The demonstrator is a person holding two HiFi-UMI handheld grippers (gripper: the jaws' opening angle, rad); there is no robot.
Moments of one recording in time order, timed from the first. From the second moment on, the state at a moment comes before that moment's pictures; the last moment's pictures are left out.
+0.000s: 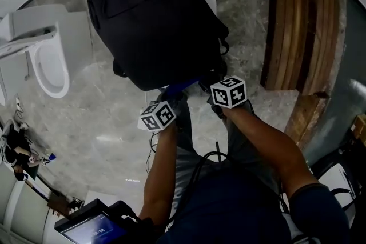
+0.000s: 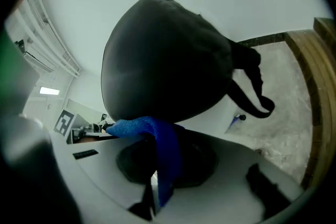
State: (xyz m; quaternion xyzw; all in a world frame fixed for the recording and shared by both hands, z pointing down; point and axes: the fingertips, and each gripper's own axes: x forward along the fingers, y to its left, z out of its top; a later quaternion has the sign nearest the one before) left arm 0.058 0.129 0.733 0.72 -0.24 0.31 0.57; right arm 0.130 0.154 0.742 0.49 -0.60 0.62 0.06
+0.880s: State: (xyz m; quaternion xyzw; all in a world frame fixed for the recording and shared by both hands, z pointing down) left arm 0.267 0.176 0.721 0.63 -0.20 0.18 0.73; right arm 0.283 0.119 0.748 0.57 -0.57 0.58 0.03
